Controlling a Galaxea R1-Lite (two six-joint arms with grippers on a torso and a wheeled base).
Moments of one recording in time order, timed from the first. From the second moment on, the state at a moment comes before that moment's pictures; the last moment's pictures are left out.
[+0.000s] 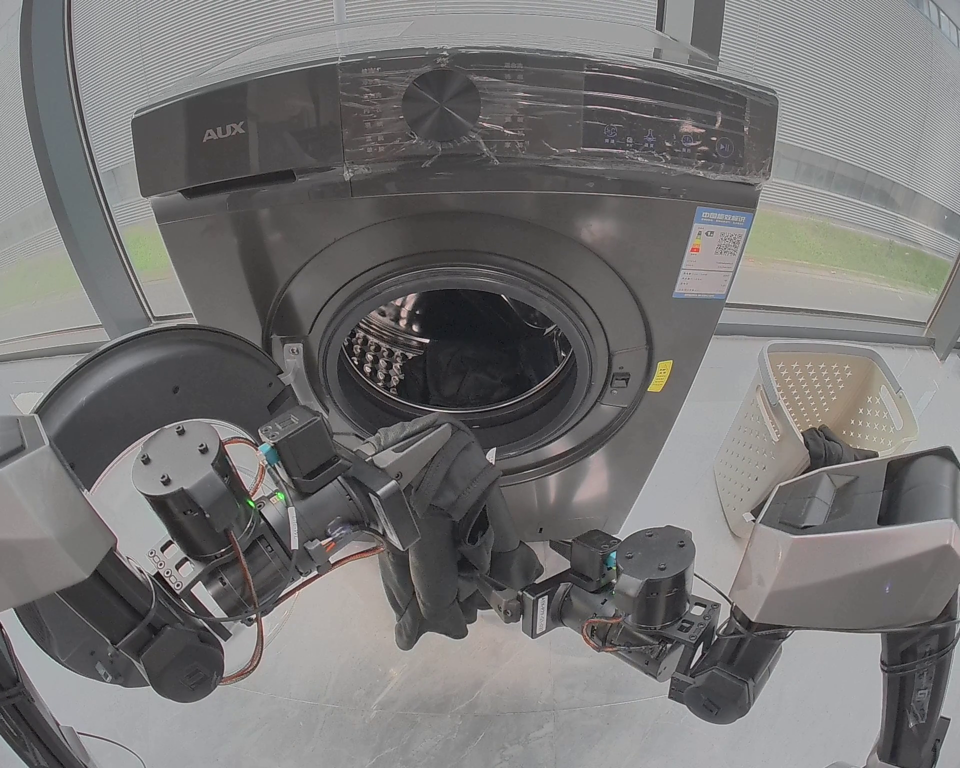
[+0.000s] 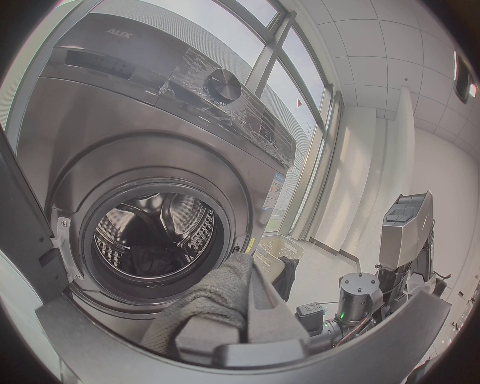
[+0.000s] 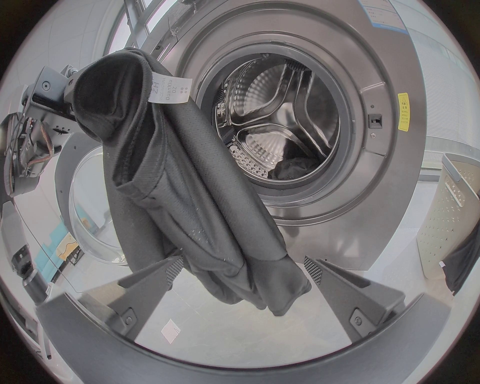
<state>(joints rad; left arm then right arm) -0.57 1.89 -0.48 -1.55 -0.20 -0.16 0.77 2.30 -0.63 -1.43 -0.13 0.20</state>
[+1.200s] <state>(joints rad) -0.57 1.89 -0.49 -1.55 -0.18 -0.16 0.78 2.38 -0.78 -1.47 -0.13 0.21</state>
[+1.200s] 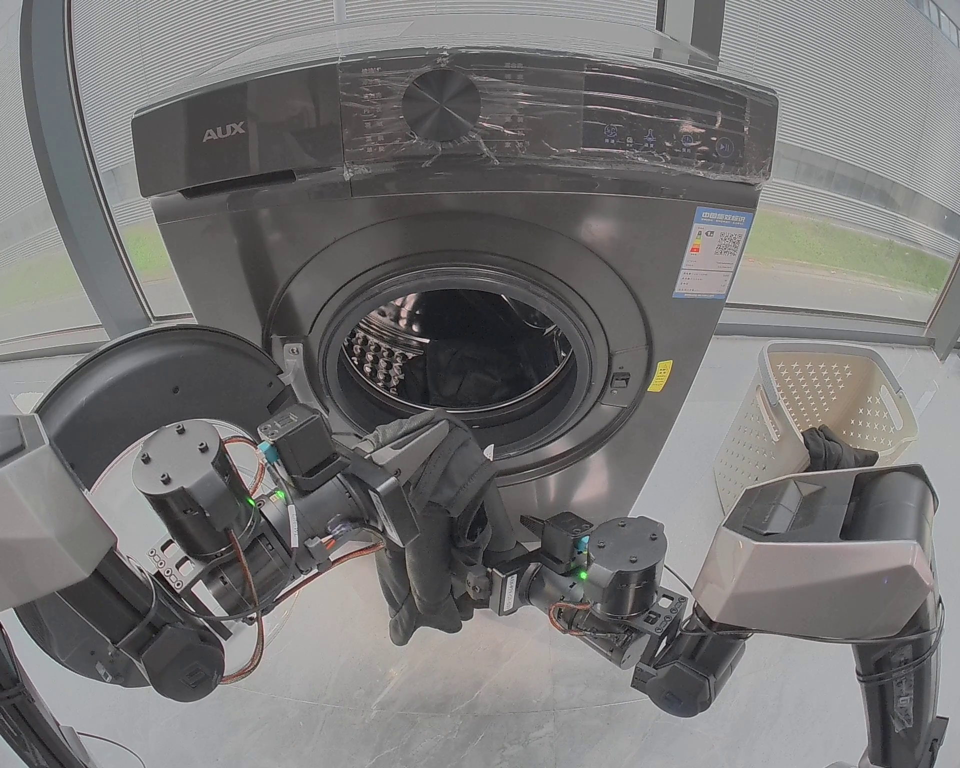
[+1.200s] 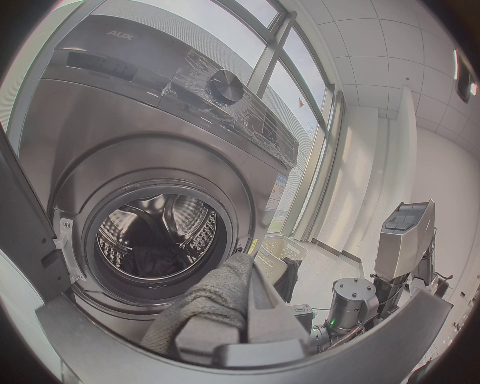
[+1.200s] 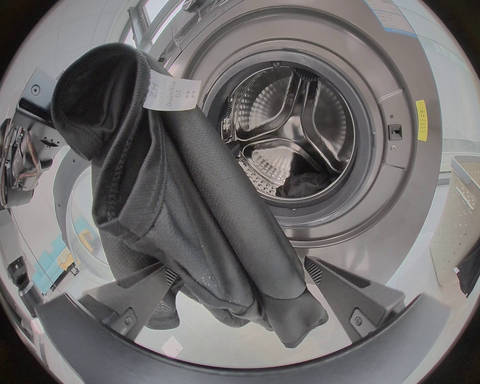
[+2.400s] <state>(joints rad) -0.54 1.93 -0.44 -1.55 -0.17 -0.16 0.71 2.10 -0.51 -1.50 -0.14 0.19</state>
